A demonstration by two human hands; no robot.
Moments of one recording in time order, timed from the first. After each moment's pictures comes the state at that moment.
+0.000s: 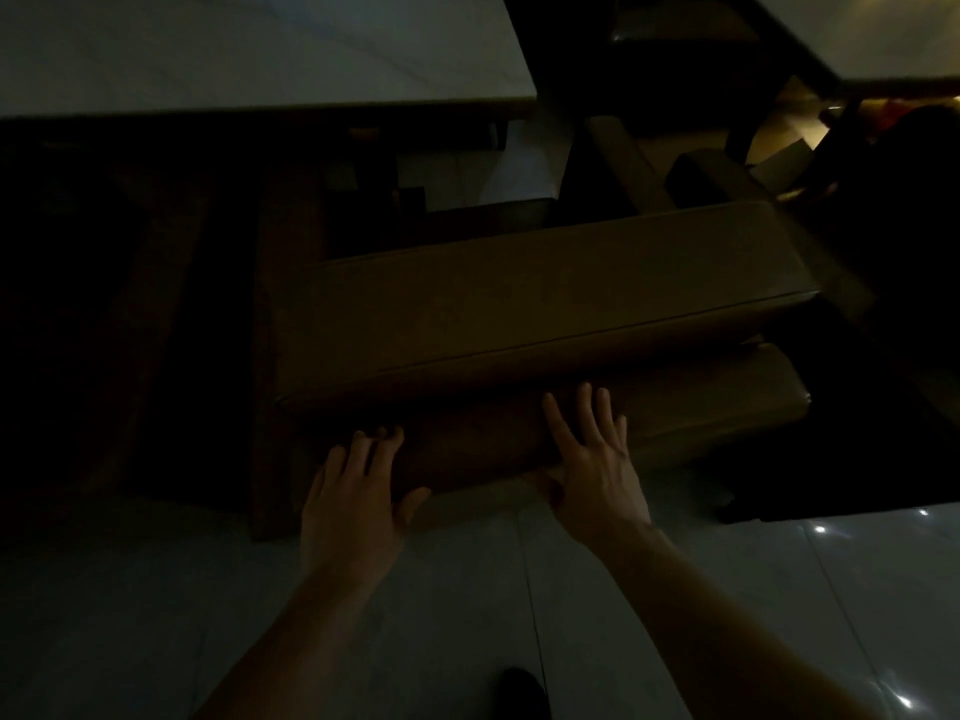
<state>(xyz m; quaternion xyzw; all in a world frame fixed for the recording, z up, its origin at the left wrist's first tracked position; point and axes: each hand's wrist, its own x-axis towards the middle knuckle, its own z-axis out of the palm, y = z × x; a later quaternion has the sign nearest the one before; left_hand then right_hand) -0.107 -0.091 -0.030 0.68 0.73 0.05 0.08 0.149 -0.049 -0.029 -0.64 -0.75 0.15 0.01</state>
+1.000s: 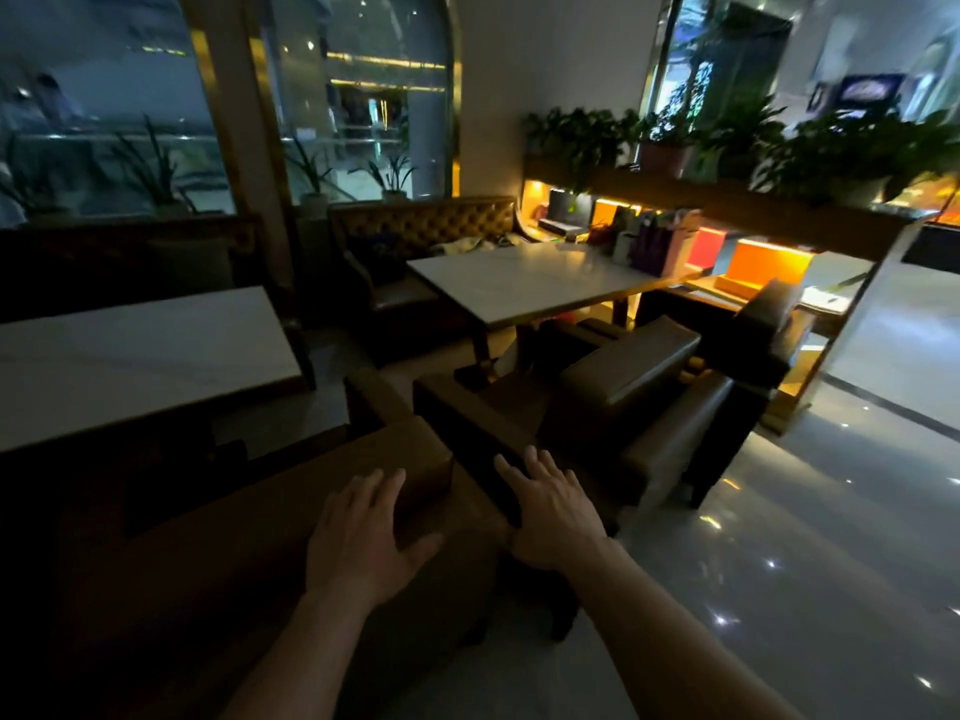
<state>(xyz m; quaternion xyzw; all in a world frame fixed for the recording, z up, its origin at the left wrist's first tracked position) 0.148 -0.132 0.257 0.83 0.55 0.09 0.10 0.373 -0.191 0.276 -0.75 -0.65 0.09 0.05</state>
